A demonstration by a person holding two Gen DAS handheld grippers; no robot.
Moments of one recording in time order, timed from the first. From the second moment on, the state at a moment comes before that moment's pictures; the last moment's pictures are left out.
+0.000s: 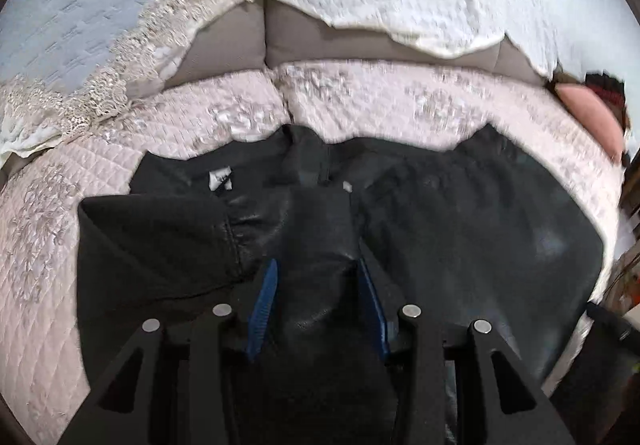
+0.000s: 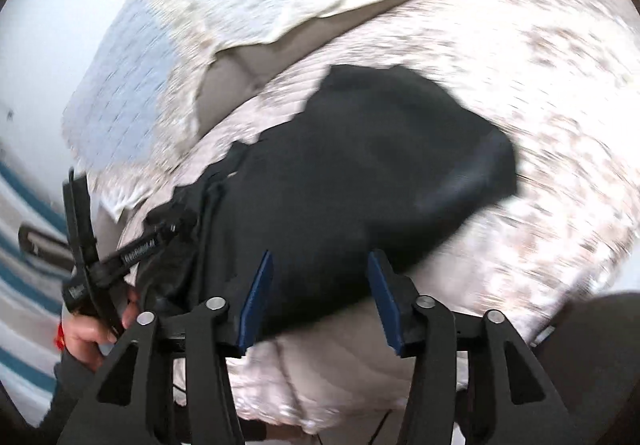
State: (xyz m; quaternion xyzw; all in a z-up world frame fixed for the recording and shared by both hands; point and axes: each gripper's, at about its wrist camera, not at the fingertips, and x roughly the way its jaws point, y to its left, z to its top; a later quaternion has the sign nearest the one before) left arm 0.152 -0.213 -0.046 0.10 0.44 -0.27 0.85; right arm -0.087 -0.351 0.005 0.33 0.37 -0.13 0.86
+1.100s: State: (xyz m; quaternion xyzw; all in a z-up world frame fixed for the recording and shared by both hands) left arm 0.090 -0.215 -0.053 0.14 0.40 -0.26 0.86; right arm -0.094 -0.415 -0.017 0.43 0.32 -0.16 0.83
